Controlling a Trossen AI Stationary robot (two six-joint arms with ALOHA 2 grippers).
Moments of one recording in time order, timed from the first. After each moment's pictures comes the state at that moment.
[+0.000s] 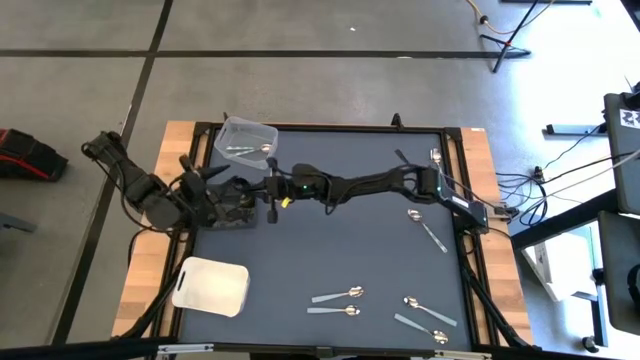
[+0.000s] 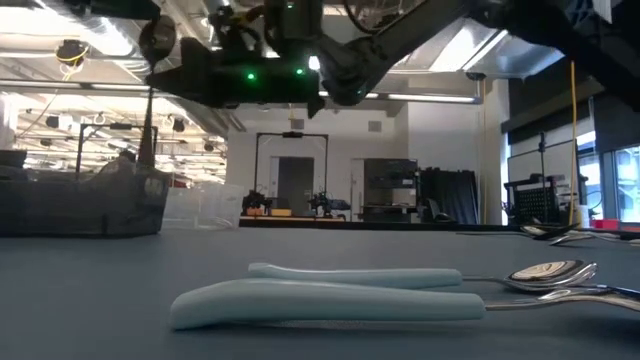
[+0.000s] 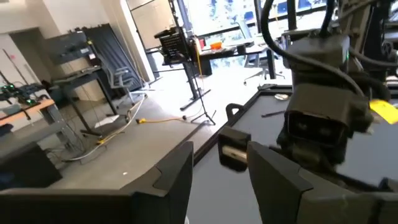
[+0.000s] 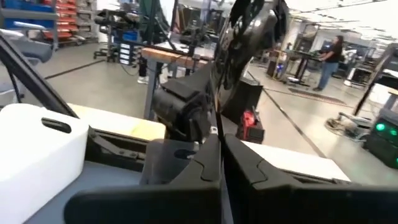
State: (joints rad) left arm -0.68 0.61 0.67 -0.54 -1.38 -0.23; right arm -0.07 2.36 1.76 0.63 -0.15 -0.21
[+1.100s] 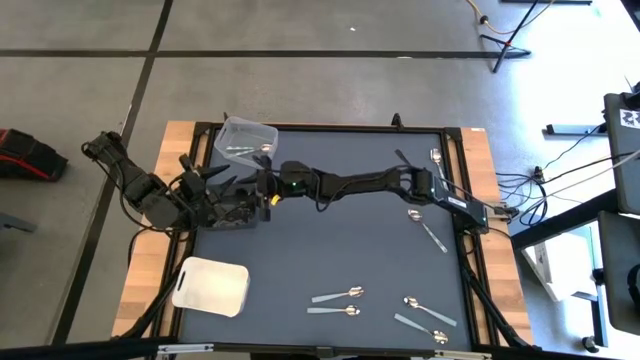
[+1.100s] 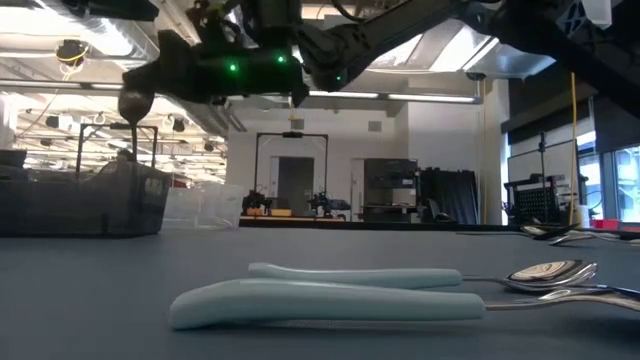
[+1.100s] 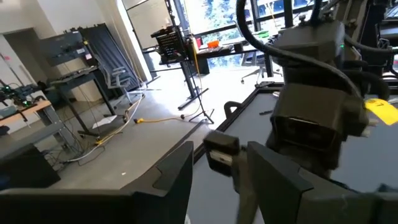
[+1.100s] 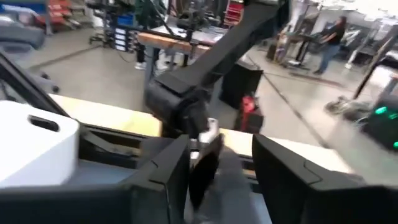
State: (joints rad) left arm -0.68 0.59 0.67 -0.57 -1.36 -0.23; right arm -0.07 2.43 1.95 0.42 -0.12 -0.21
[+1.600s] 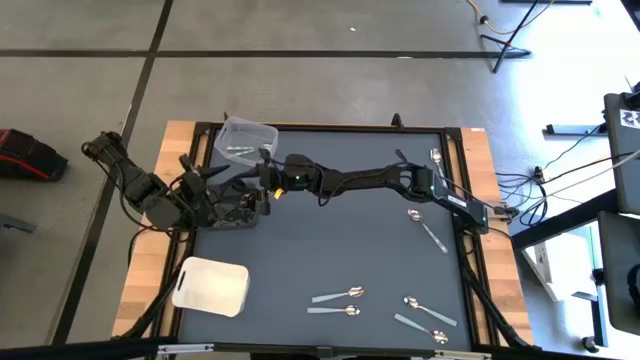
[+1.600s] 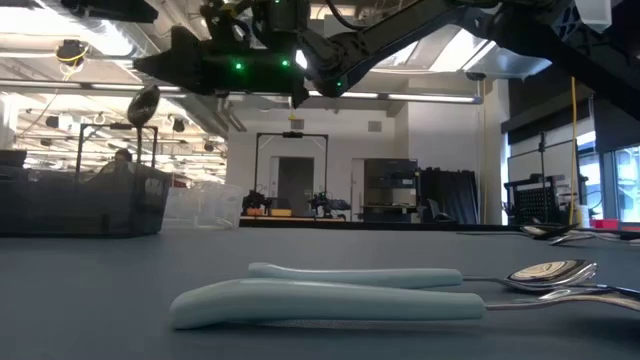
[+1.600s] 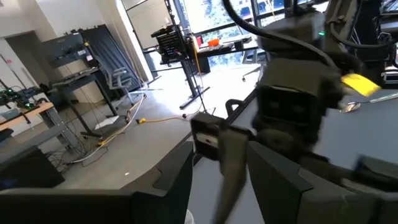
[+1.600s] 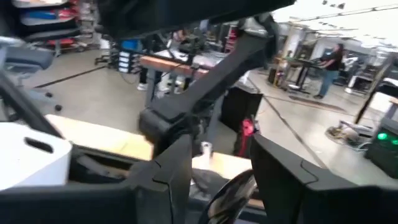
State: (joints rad) left arm -0.68 0.59 0.67 -0.60 -1.36 -0.23; right arm -0.09 2.43 1.95 0.53 -0.20 -0.21
